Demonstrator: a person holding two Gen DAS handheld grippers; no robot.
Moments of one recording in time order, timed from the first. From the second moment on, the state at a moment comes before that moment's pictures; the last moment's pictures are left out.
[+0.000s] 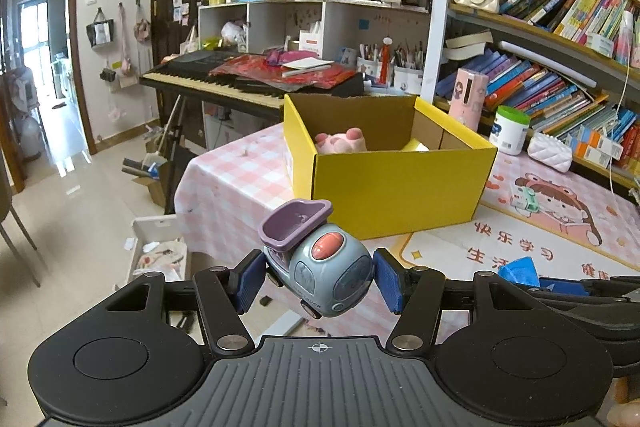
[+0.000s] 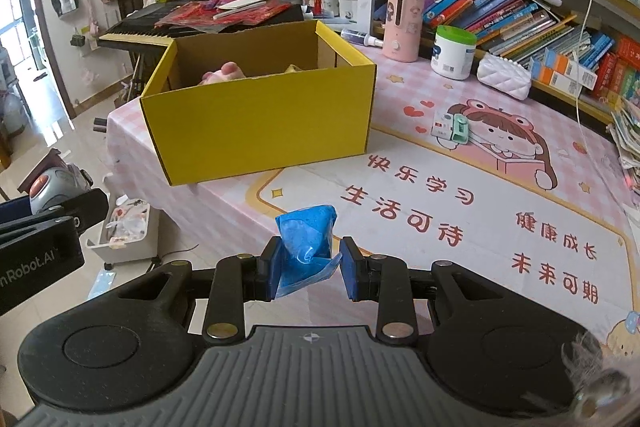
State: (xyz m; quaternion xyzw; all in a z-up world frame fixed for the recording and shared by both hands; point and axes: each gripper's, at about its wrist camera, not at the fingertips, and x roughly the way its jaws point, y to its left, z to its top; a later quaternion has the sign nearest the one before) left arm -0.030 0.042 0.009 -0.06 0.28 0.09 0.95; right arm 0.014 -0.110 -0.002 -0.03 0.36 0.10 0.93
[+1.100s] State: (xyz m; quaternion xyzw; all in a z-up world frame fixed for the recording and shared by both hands) left arm 0.120 0.022 0.042 -0.03 0.21 0.13 0.97; right arm 0.188 -0.121 0.060 -0.03 0.25 0.17 0.95
